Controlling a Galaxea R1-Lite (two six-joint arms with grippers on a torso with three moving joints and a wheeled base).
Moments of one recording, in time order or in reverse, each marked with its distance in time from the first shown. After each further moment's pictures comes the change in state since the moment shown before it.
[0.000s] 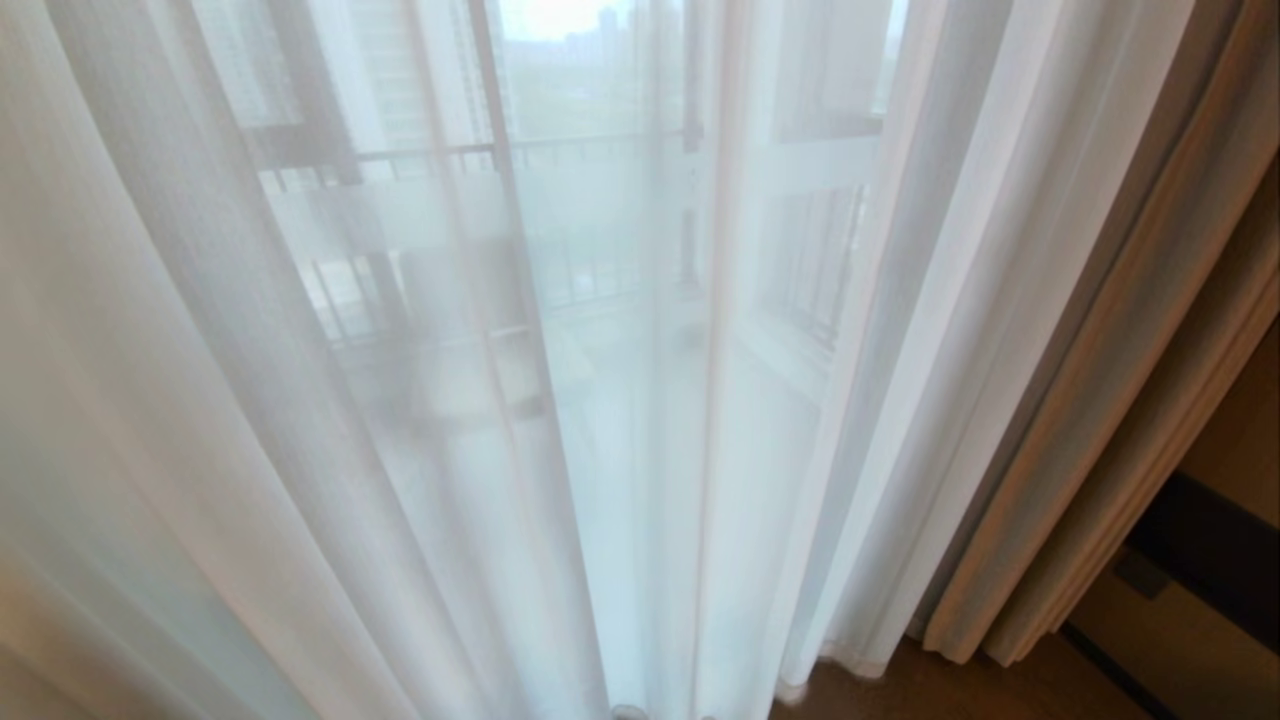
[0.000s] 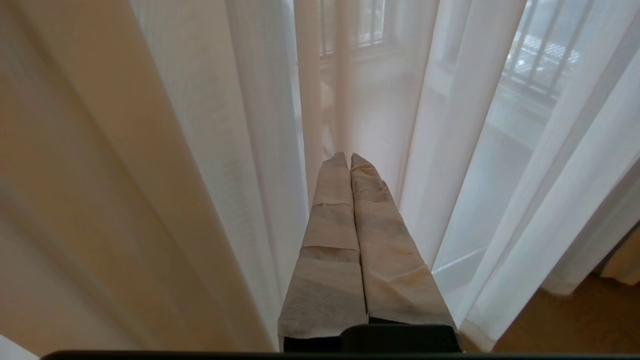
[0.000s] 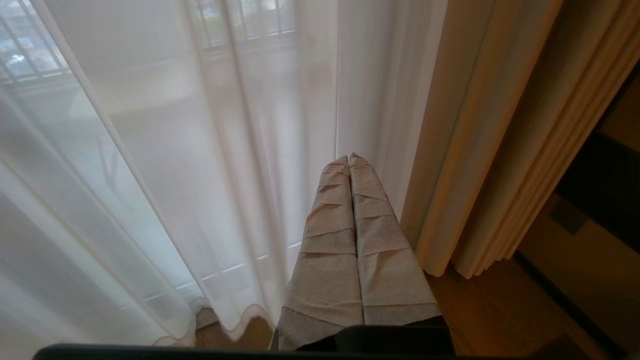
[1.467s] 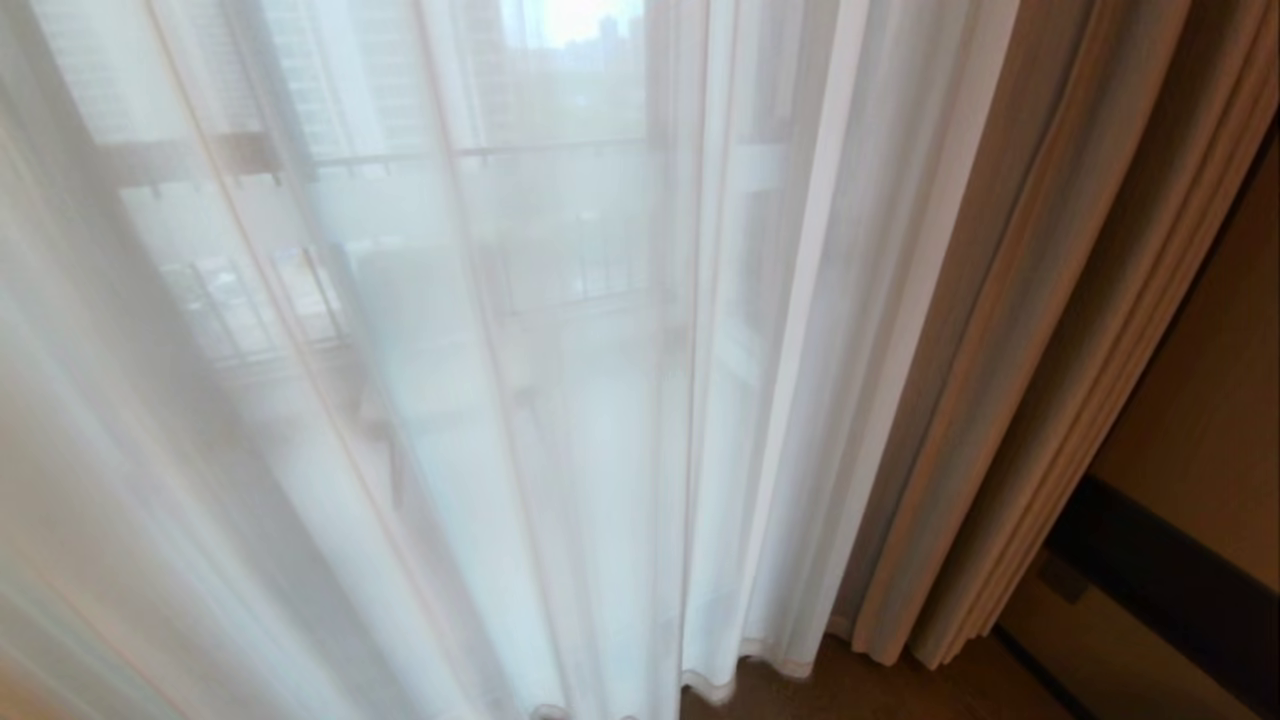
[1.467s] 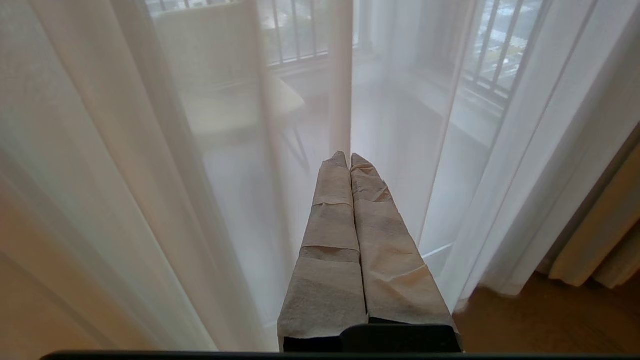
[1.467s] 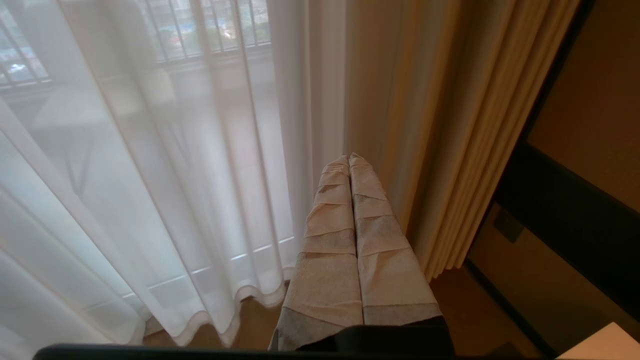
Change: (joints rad) left arm 0.000 0.000 0.000 0.000 0.000 0.002; right arm 0.000 0.000 0.008 -0.023 0.001 -0.004
